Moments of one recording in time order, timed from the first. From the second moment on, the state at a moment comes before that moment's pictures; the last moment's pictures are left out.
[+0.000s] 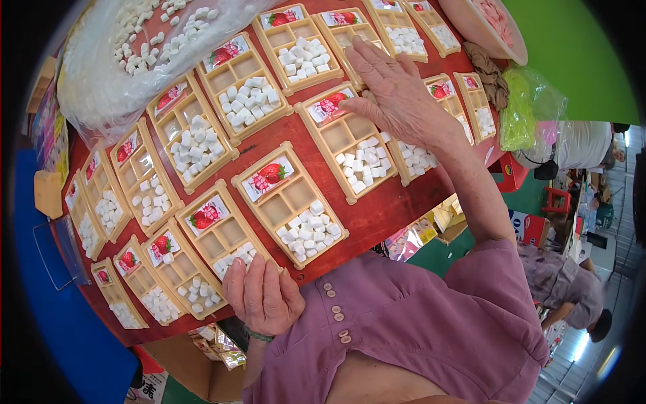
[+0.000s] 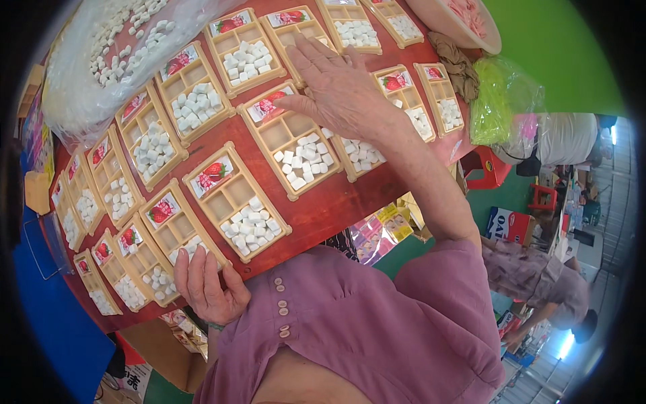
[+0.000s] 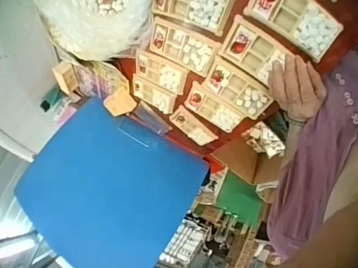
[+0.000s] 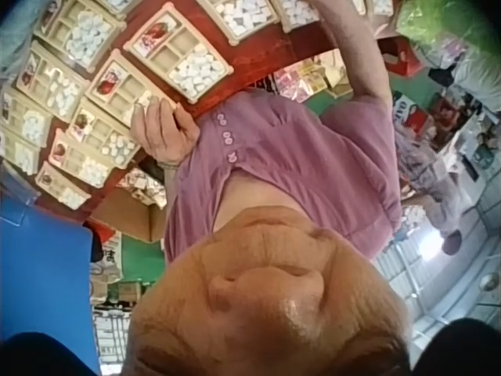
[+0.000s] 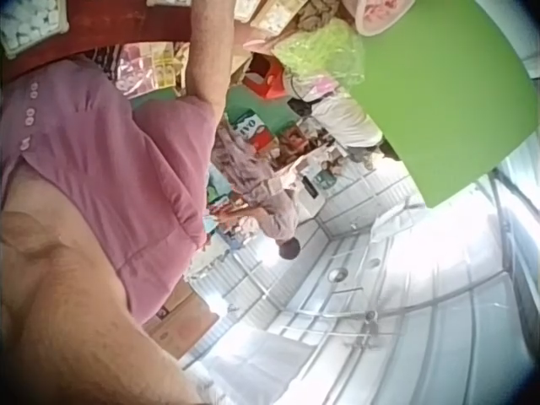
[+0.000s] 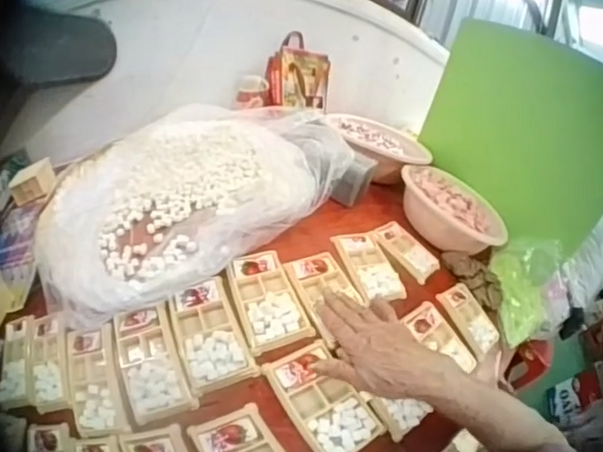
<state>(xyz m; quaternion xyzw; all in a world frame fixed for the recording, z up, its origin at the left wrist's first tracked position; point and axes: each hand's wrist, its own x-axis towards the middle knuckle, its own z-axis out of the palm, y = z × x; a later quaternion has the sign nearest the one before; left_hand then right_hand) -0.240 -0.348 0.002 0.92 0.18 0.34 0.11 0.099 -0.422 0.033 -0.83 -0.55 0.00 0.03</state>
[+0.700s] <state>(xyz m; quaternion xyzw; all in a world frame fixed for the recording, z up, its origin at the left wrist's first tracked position) -0.241 -0.346 0.003 0.92 0.17 0.34 0.11 0.105 -0.452 0.038 -0.83 -0.55 -0.02 0.07</state>
